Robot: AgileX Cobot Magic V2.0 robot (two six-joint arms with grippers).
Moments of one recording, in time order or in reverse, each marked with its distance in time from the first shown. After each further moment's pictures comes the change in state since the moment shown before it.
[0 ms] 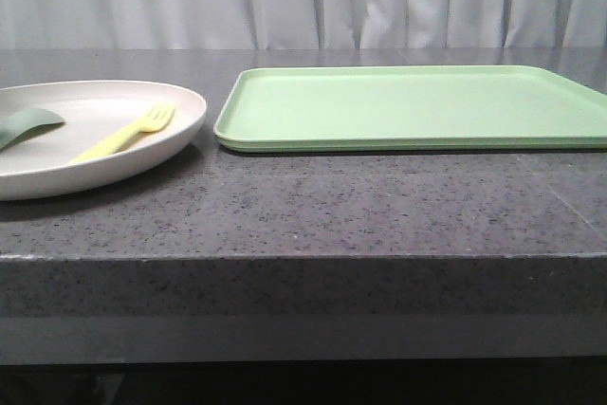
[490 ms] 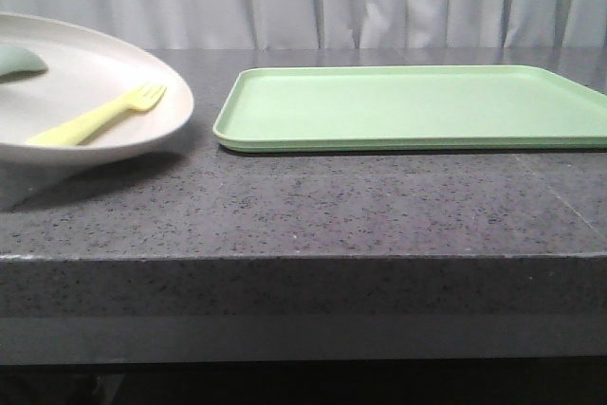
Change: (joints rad) left arm 0.096 -0.137 -0.081 -0.217 0.051 0.118; right arm 0.000 0.000 0.000 0.000 -0.002 0.000
